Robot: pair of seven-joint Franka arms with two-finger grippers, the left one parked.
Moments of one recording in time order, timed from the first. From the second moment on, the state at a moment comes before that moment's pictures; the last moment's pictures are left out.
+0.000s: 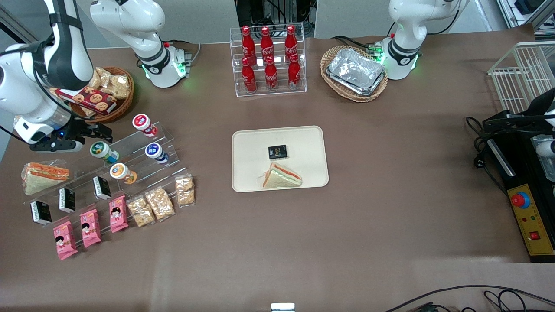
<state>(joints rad) -0.13 -0.21 -0.04 -2.36 -0.02 2.10 -0.16</state>
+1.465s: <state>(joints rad) -0.13 -0.14 -0.04 -2.39 -0.02 2.20 -0.16</state>
